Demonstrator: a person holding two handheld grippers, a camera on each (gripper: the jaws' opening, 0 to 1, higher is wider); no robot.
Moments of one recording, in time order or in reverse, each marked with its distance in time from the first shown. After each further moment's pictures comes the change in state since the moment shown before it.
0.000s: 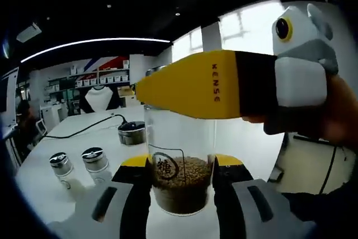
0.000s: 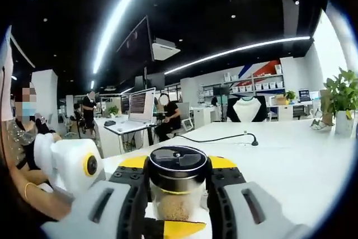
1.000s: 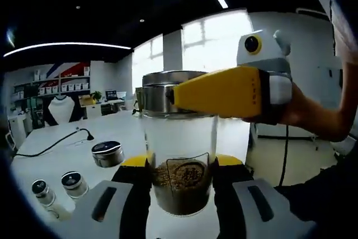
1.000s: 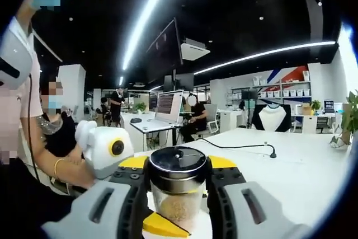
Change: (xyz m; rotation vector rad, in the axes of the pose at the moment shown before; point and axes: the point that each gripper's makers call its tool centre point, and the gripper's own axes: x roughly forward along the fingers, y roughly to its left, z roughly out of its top) left arm -0.004 -0.023 0.023 0.020 -0.054 -0.287; right arm -0.013 0.011 0.019 -0.072 0.009 0.203
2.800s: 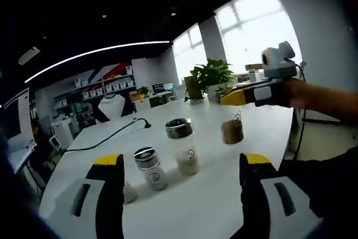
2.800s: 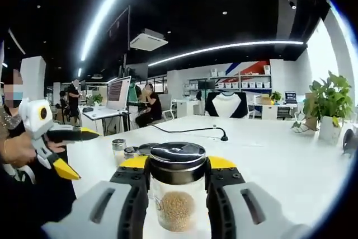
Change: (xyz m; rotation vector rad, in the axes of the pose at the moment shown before) left arm -0.082 0.081 -0.019 0.092 0.102 0.353; right arm -0.027 -0.120 -0.054 0.020 0.083 -0.331
